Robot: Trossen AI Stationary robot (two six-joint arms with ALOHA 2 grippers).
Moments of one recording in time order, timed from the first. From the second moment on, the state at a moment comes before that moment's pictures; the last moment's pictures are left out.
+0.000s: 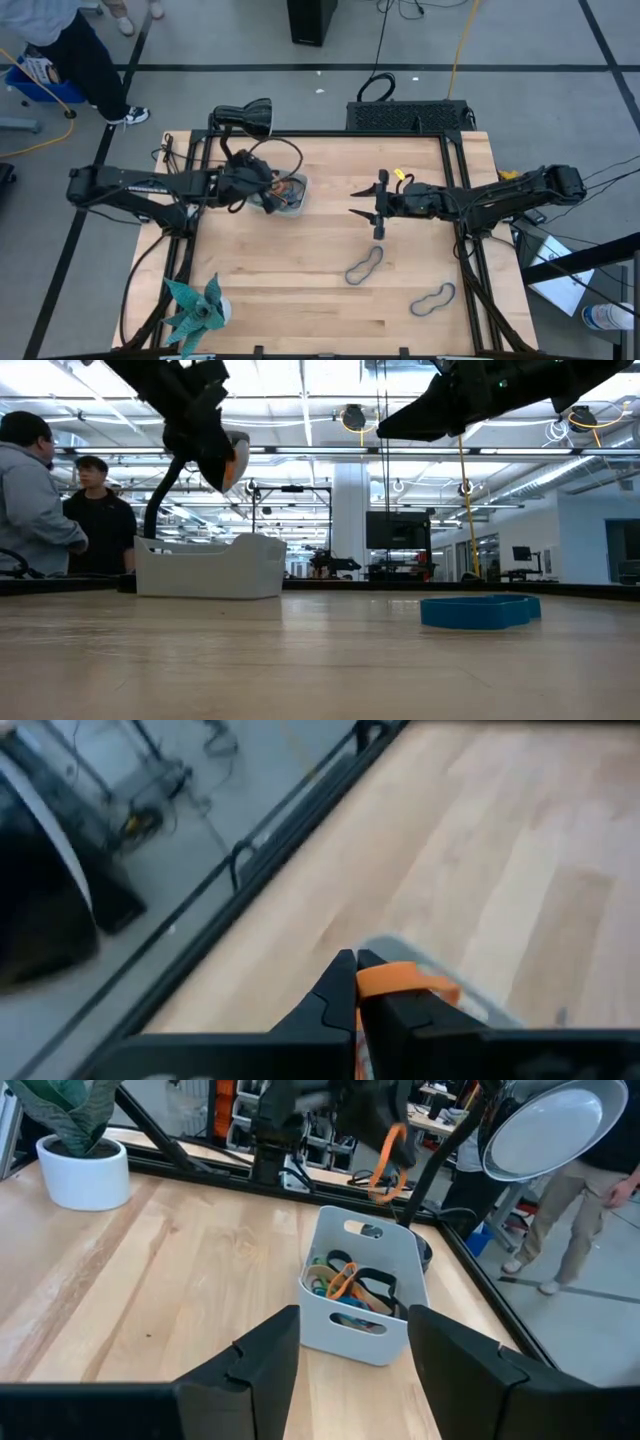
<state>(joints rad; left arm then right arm) 0.05 1.12 0.83 -0.35 -0.56 -0.14 0.05 1.17 0.59 0.33 0.21 -0.18</state>
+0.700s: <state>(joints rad) 0.14 1.49 0.80 -0.35 -0.48 -0.32 0.05 1.17 0.59 0.33 0.21 -0.20</state>
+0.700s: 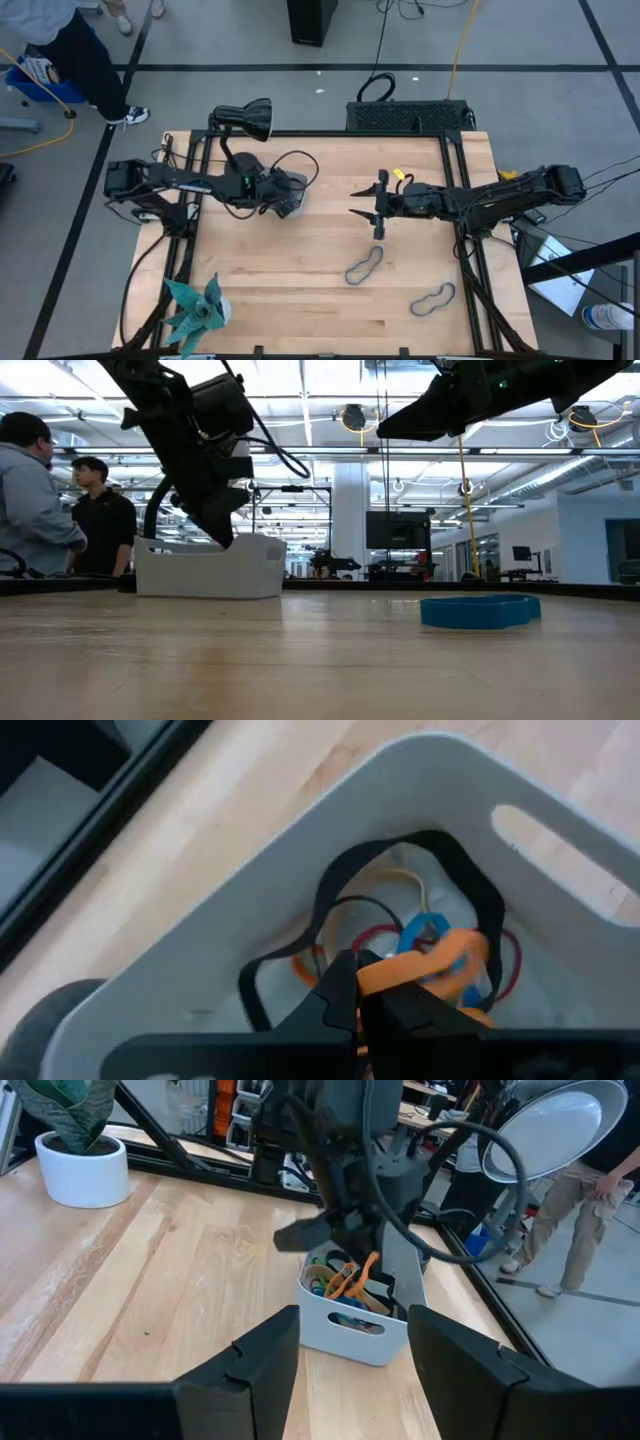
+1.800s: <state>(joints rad) 0.14 1.53 0.80 -0.29 -0.46 -0.29 0.05 1.17 0.59 0.30 0.21 -0.20</state>
